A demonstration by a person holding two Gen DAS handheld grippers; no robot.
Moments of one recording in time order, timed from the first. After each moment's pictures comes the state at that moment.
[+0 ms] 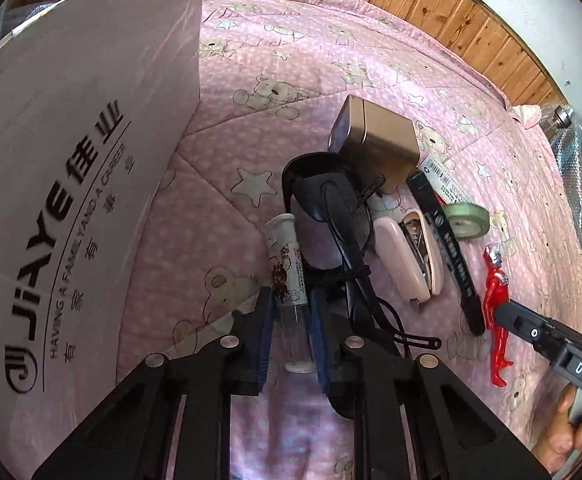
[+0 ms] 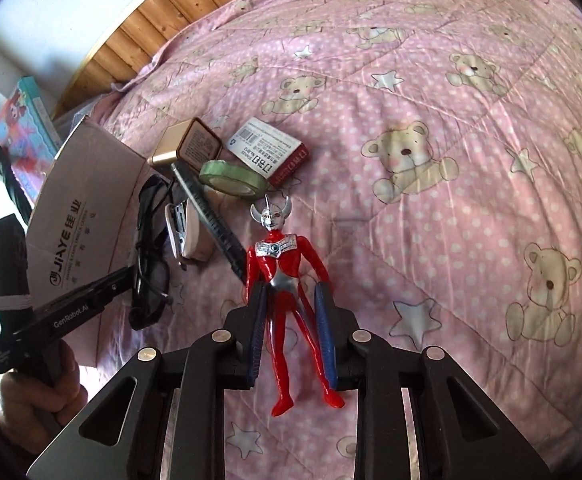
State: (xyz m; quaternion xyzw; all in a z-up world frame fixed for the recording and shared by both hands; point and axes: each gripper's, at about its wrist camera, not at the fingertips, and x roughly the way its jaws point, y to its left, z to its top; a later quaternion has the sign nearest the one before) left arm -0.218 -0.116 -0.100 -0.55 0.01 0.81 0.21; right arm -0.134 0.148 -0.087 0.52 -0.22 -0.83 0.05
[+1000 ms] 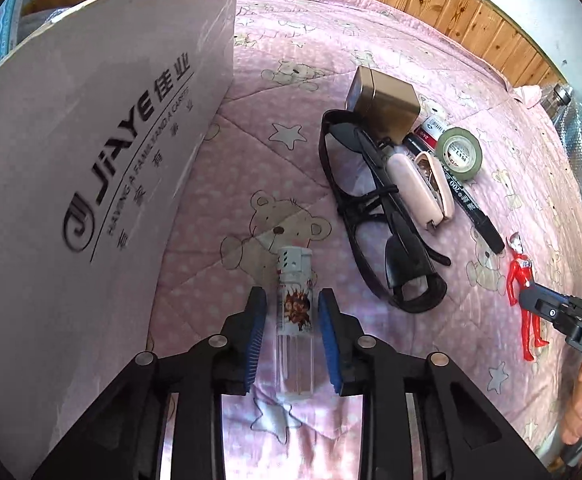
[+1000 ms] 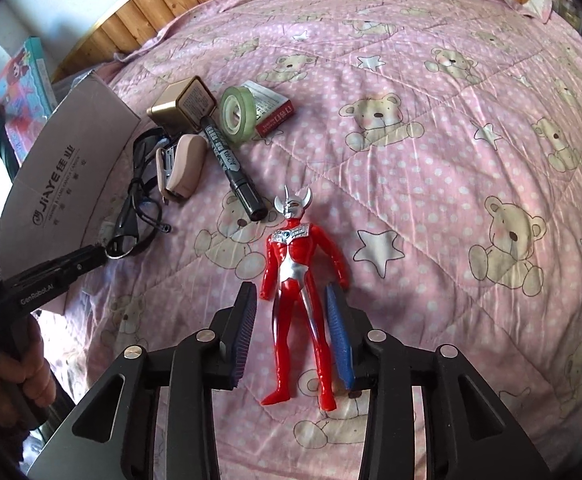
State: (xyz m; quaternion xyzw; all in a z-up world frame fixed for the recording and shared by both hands) left arm -0.165 -0.154 -0.109 -0.54 0.04 0.82 0.20; right arm -0.096 0.139 -0.096 0.53 -0.15 -0.83 0.04
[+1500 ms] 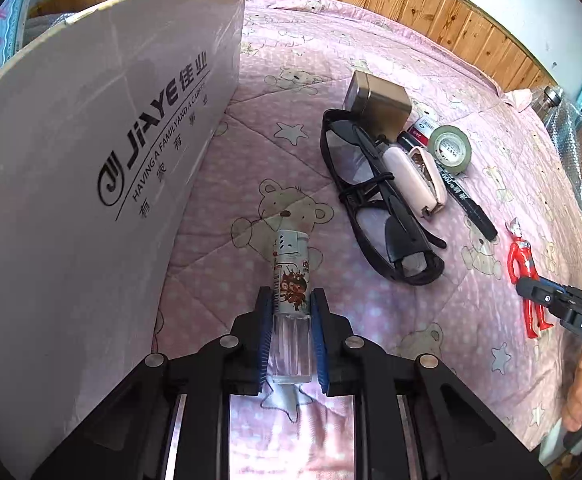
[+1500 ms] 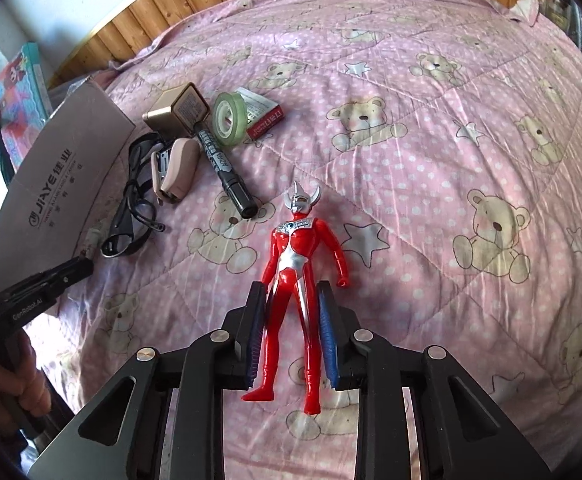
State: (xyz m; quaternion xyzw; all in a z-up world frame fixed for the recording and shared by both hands) left arm -0.158 -0.156 -0.096 -0.52 0.03 0.83 0.21; right arm -0.080 0.140 -0.092 0.51 -0.16 -0.85 0.02
